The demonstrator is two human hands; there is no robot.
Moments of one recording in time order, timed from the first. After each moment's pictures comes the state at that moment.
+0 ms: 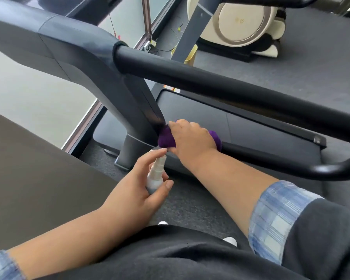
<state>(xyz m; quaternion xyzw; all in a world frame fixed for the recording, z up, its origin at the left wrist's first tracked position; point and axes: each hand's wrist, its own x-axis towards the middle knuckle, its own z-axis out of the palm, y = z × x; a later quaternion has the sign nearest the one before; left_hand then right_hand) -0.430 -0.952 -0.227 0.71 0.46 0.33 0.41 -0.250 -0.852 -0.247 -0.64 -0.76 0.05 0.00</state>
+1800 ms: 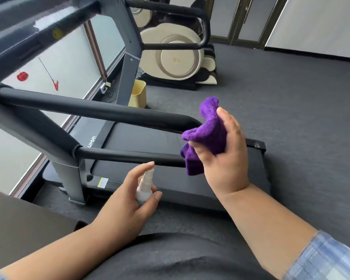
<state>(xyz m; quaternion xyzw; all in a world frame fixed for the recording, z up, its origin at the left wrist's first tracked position) -0.225 -1.041 -0.189 0.76 0.41 0.31 0.38 0.019 -1.033 -0.155 -0.54 -0.59 -0.03 0.60</state>
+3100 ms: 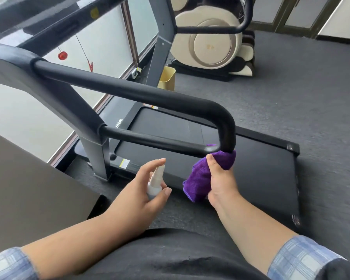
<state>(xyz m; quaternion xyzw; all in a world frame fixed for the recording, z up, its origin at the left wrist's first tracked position) -0.225 -1.064 -0.211 0.71 0.48 0.29 0.42 -0.002 -1.031 -0.274 -0.62 -0.07 0.52 0.59</state>
